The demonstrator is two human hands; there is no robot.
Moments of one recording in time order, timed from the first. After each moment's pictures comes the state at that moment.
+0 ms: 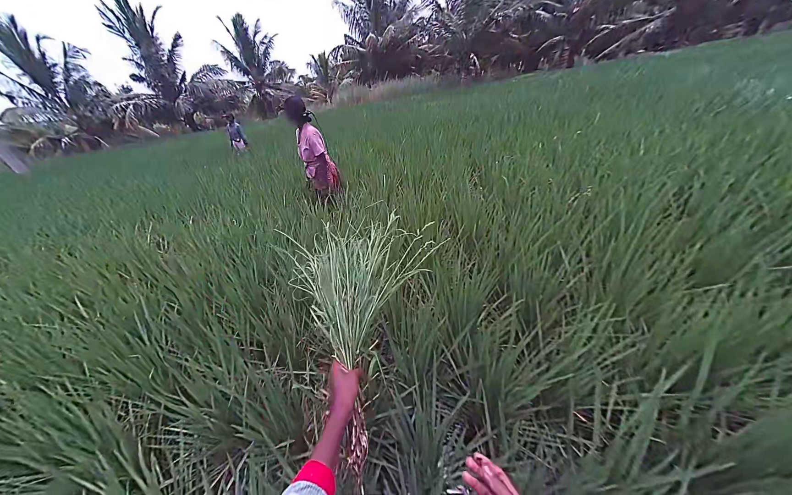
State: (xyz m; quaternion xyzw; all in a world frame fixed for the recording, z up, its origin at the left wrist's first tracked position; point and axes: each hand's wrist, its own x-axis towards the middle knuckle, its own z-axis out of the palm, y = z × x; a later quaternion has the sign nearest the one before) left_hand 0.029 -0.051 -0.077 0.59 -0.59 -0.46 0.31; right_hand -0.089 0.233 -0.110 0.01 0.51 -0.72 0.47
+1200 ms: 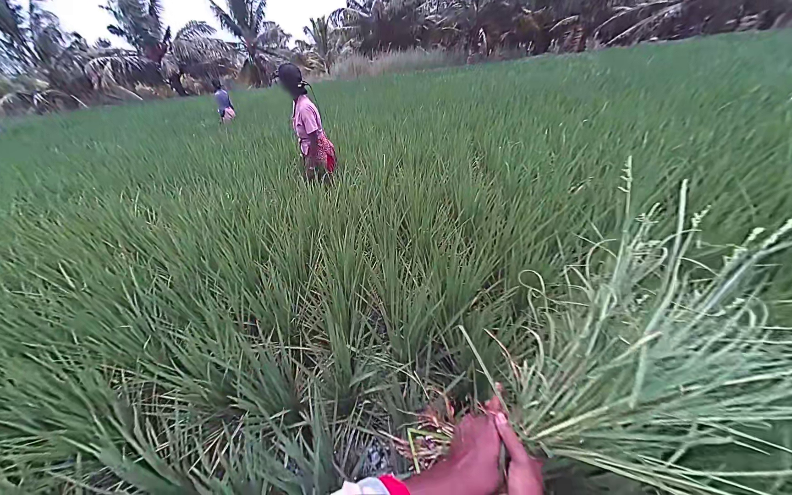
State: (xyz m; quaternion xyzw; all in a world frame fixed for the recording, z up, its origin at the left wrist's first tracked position) left_hand -0.063 0.143 -0.049 0.20 -0.88 -0.42 -0.09; right_hand -0.097 0.212 -0.092 0.07 0.56 -0.80 0.23
